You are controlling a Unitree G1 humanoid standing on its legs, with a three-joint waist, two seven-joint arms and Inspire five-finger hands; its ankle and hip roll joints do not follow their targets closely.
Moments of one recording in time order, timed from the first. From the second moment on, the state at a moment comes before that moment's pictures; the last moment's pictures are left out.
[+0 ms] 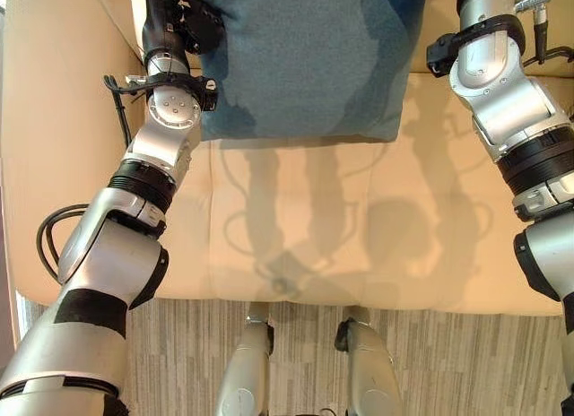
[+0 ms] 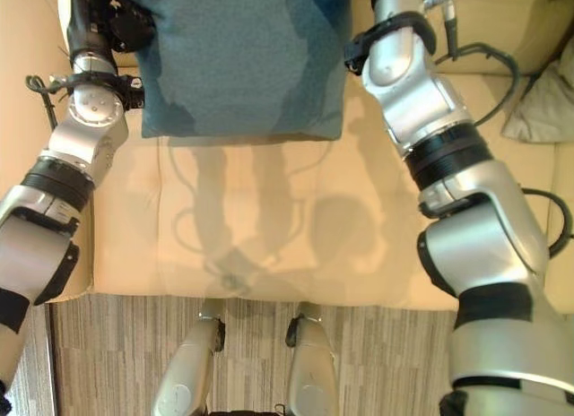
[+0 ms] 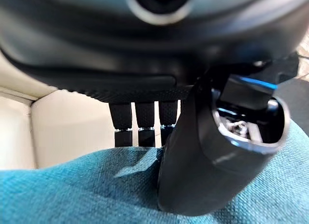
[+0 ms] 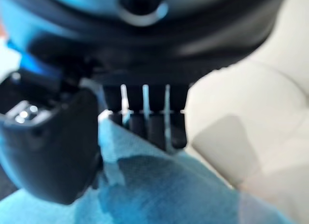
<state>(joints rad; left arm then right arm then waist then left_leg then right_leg) -1.37 0.51 -0.56 1.04 -0.53 -0.14 0.47 -1.49 -0.68 0.71 0.80 0.16 0.03 -0.45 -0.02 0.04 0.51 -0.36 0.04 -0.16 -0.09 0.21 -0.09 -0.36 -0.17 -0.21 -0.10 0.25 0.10</state>
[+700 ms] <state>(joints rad) -1.30 0.39 -0.47 1.18 -0.53 -0.10 0.47 -1.46 -0.62 0.69 0.78 0.17 0.02 -0.51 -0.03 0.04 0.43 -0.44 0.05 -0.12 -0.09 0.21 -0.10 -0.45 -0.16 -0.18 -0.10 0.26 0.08</state>
